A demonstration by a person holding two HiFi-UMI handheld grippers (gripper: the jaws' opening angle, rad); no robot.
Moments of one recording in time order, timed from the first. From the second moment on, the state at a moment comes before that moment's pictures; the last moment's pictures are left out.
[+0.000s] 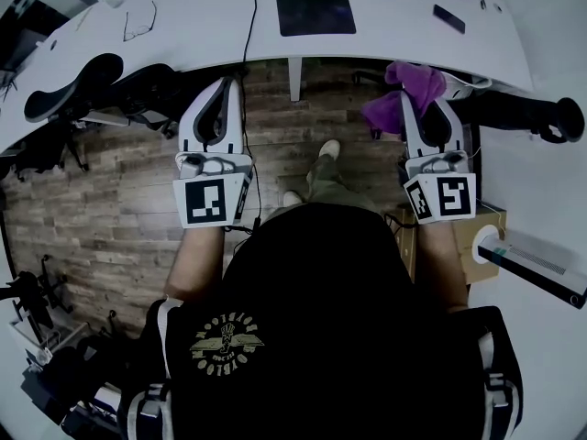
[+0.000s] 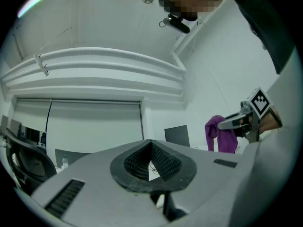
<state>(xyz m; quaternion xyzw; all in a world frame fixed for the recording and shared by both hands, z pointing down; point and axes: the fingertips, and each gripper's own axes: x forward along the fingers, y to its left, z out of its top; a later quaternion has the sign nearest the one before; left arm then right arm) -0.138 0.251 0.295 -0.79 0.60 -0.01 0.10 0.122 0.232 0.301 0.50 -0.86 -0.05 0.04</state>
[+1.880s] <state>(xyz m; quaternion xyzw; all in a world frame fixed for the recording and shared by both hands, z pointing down) -0.146 0.055 0.316 -0.76 0.64 -0.02 0.06 0.139 0.028 0.333 0.44 -0.90 -0.02 0.06</state>
